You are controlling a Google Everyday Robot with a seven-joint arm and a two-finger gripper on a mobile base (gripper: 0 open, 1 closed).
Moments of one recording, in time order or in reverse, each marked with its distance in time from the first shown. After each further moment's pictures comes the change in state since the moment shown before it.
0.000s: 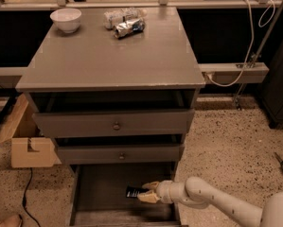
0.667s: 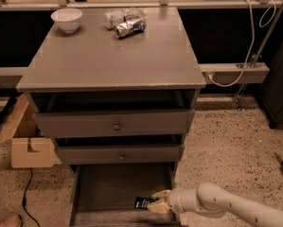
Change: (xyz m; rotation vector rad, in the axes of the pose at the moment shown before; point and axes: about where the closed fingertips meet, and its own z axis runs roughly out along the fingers) arm 0.007 0.042 -0.072 0.046 0.107 0.065
